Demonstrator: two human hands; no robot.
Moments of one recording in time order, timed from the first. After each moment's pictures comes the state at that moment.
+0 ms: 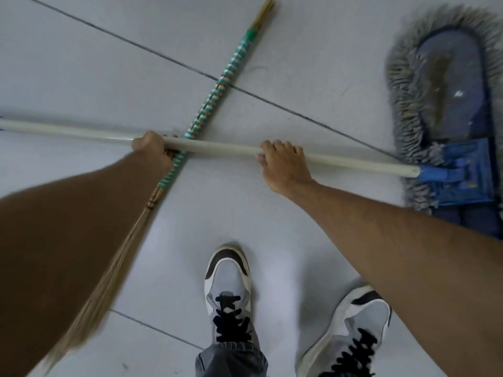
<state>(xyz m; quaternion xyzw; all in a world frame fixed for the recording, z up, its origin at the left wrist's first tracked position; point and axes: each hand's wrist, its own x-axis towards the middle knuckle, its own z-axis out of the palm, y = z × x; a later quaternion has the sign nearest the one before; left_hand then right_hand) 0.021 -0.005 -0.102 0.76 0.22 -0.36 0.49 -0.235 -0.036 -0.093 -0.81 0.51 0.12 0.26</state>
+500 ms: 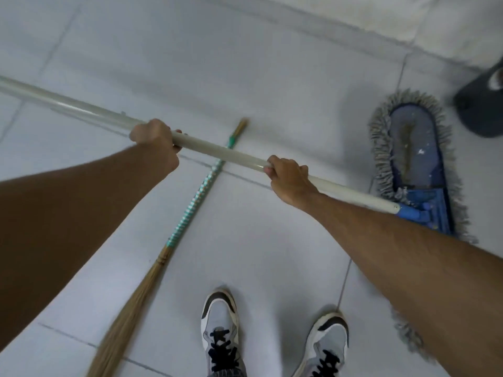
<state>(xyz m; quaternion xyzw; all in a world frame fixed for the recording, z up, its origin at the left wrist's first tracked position) -0.022 -0.143 0.150 0.72 0.13 -0.39 0.56 -0.271 -0.136 0.106 -0.75 0.58 0.02 0.33</state>
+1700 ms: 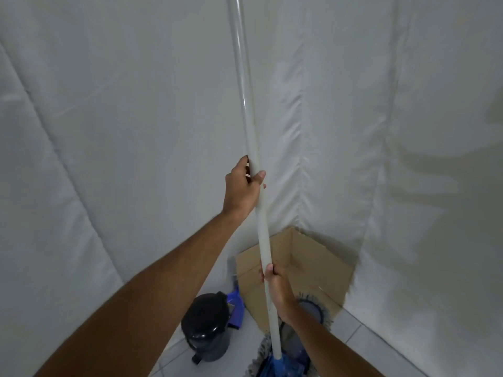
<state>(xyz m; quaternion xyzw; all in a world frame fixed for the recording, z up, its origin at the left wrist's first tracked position) -0.837 -0.102 1.124 0.20 -0.76 -0.44 0.44 -0.878 -0.011 0.907 -0.28 0.65 -0.65 0.28</state>
